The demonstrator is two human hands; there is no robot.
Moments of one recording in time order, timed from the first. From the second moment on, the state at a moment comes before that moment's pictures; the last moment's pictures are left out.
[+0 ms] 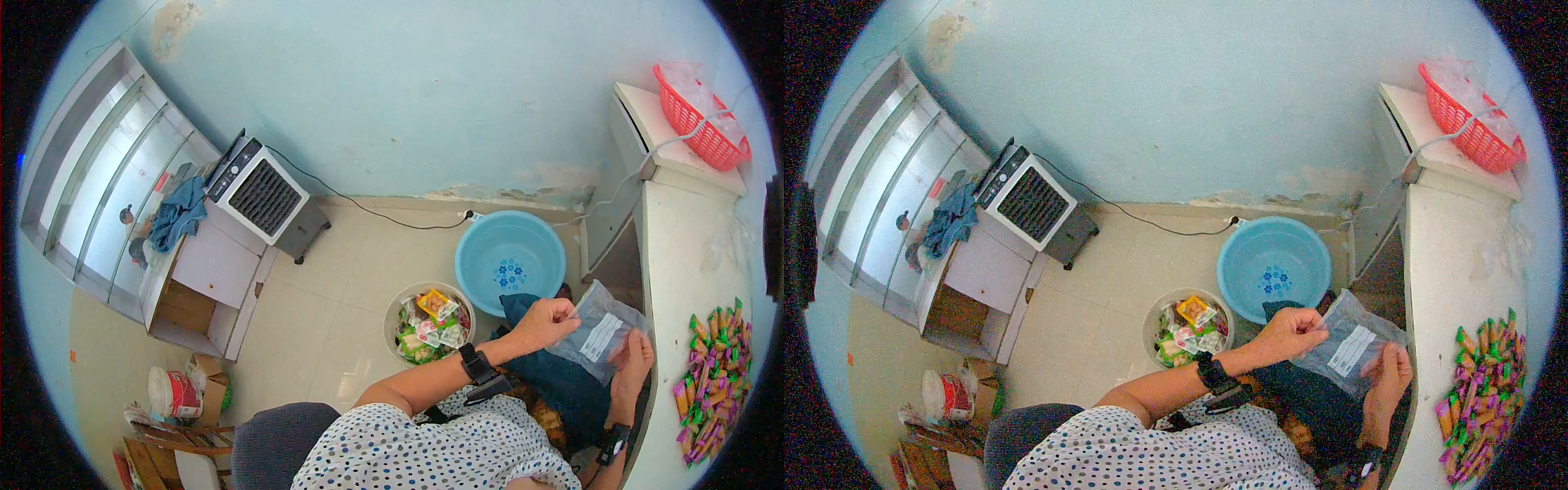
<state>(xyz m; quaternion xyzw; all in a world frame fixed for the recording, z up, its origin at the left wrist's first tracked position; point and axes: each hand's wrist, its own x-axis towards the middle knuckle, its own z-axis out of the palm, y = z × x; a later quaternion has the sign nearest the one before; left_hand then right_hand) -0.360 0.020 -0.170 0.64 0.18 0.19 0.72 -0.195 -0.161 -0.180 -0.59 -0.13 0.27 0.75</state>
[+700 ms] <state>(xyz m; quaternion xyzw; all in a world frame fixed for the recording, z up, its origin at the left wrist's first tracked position) -0.358 0.025 -0.172 0.65 0.20 0.21 0.70 -0.212 -0.181 -0.181 -0.62 -0.15 0.32 0.70</state>
